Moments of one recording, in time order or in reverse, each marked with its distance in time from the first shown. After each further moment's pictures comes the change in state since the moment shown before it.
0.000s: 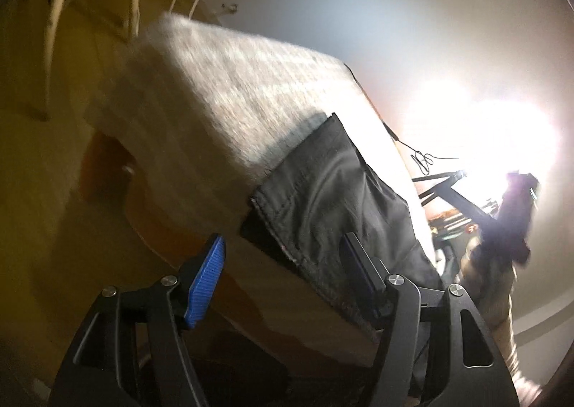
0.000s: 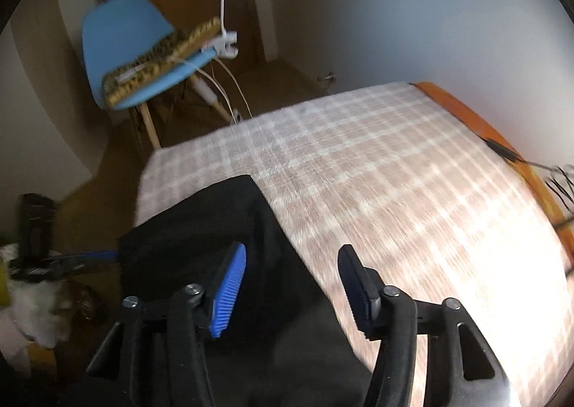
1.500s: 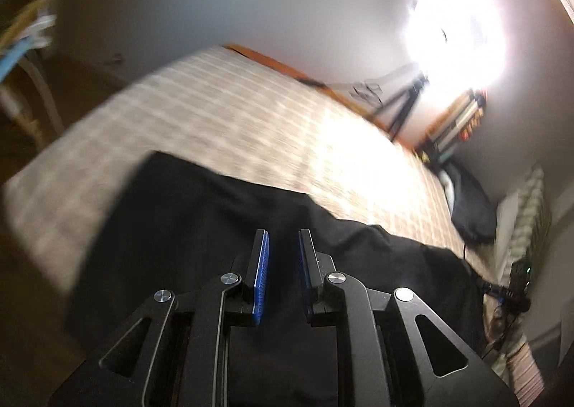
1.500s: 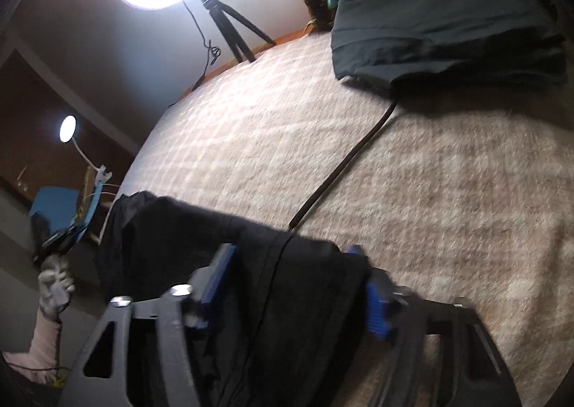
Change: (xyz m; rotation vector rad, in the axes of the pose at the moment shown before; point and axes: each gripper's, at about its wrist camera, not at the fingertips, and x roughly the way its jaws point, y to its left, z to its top) left arm 0.074 -0.177 0.016 0.532 0.113 0.056; right arm -0.220 -0.206 -0.405 0.844 -0.196 -0.093
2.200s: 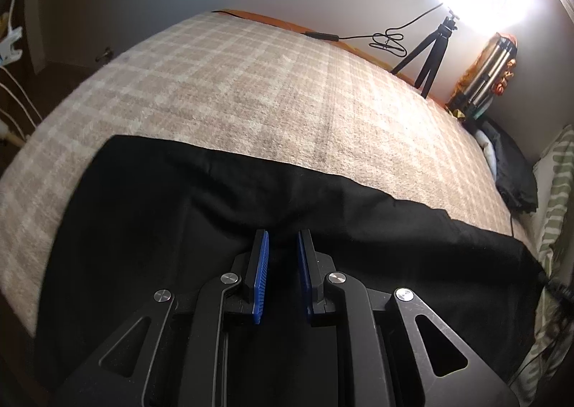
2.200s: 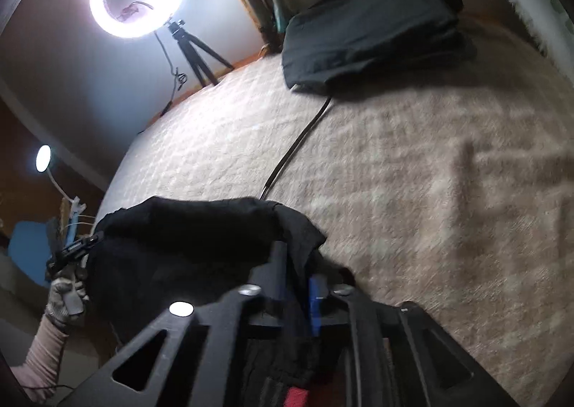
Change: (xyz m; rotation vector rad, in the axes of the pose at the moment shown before) left arm 0.064 0.004 -0.005 0.097 0.096 0.125; right arm -0.061 0.014 -0.047 0.110 -0.116 -0.198
